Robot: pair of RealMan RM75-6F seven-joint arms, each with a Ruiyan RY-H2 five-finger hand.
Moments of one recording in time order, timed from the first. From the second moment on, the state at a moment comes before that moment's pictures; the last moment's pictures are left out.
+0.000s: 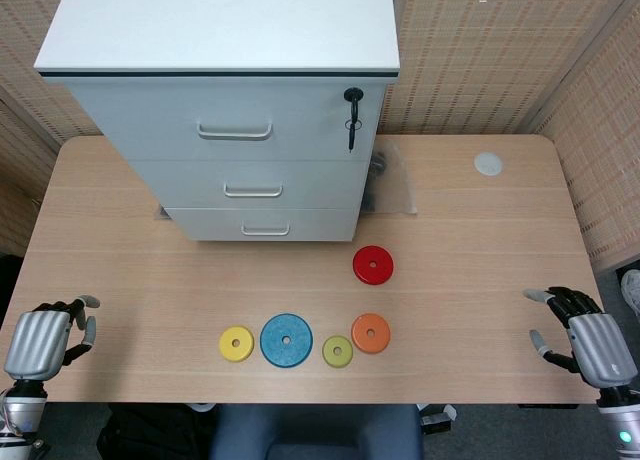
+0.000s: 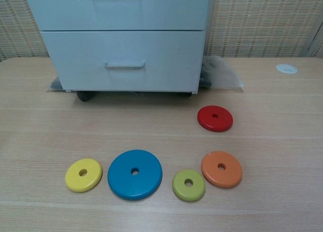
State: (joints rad) left arm -0.15 -1.20 -0.04 -1.59 1.48 1.47 0.16; right arm 0.07 -1.13 0.00 -1.47 -1.63 1.52 0.25
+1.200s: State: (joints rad) left arm -0.56 -1.18 -0.20 -1.60 1.59 1.15 -0.17; right arm 0.06 -1.13 0.00 -1.46 -1.63 1.54 0.26
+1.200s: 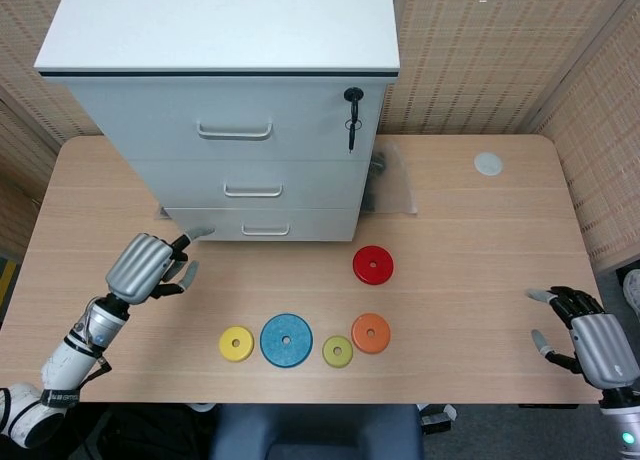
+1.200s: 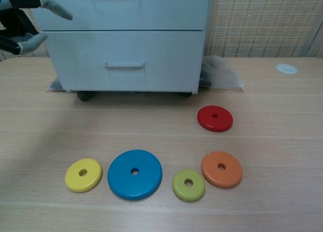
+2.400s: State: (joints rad) left arm -0.80 -1.16 -0.32 -1.68 1.33 0.94 -0.12; right arm 0.05 -1.16 0.00 -1.39 -1.59 1.52 0.32
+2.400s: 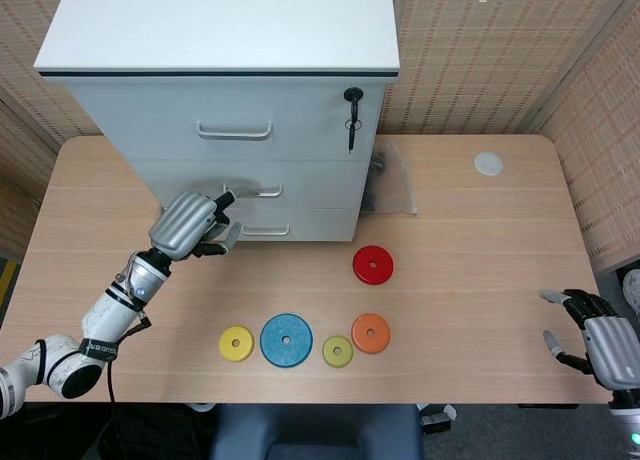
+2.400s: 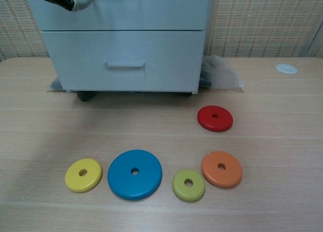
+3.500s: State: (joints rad) left arm -0.77 -1.11 -0.25 -1.75 1.37 0.98 -0.11; right arm 0.05 -1.16 0.00 -1.39 -1.60 1.52 0.32
